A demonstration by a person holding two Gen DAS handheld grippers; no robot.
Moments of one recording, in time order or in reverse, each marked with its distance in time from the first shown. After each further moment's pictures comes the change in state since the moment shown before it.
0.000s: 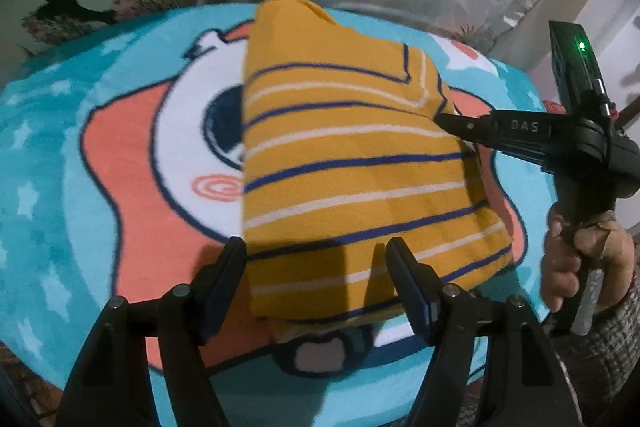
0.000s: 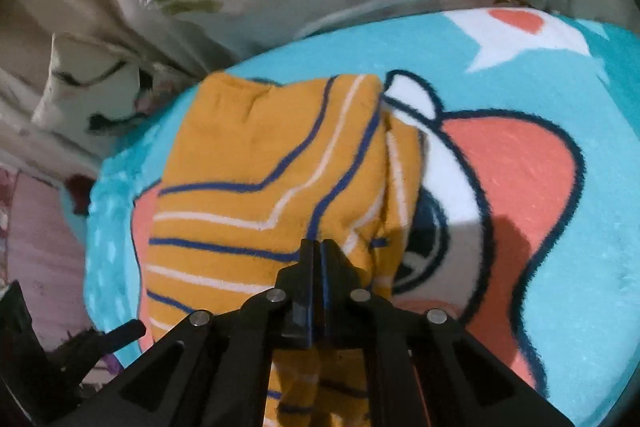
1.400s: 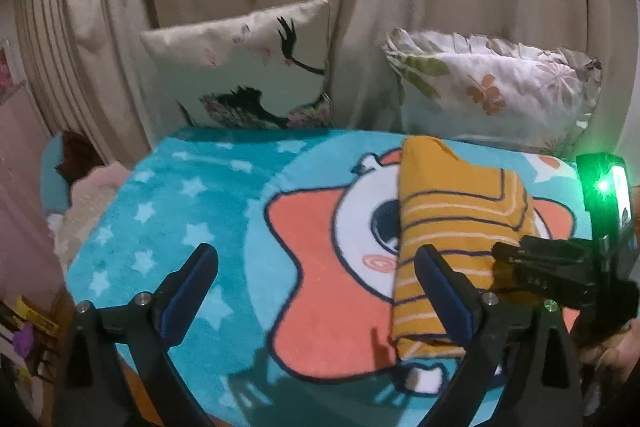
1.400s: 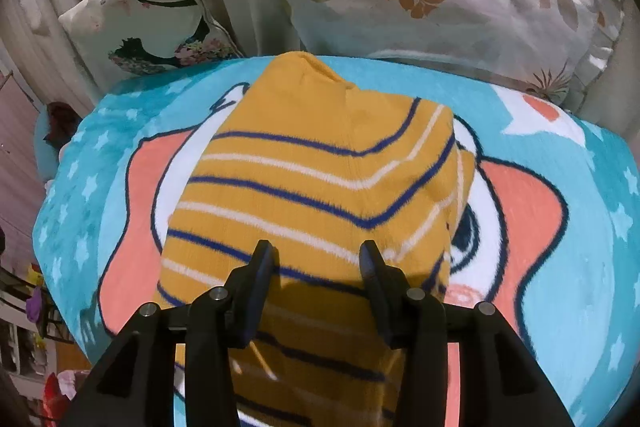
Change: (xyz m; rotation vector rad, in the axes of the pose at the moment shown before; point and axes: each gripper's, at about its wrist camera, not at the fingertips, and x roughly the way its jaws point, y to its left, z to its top) left arm -0.110 0.027 -0.036 -0.114 -0.412 0.398; right arm -0.009 0.079 -0.053 -0.325 -0.107 -0.173
